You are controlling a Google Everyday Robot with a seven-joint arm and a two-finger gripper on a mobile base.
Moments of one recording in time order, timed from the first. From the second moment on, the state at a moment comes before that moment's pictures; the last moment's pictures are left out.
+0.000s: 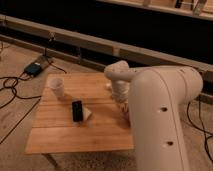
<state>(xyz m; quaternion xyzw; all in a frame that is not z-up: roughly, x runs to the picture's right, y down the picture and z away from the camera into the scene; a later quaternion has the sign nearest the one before) 0.100 0.132 0.855 -0.26 0.42 0.63 0.60</state>
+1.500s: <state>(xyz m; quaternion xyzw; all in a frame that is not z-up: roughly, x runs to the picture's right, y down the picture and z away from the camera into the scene) -0.043 0.203 0.796 -0.38 0.37 0.53 0.66</state>
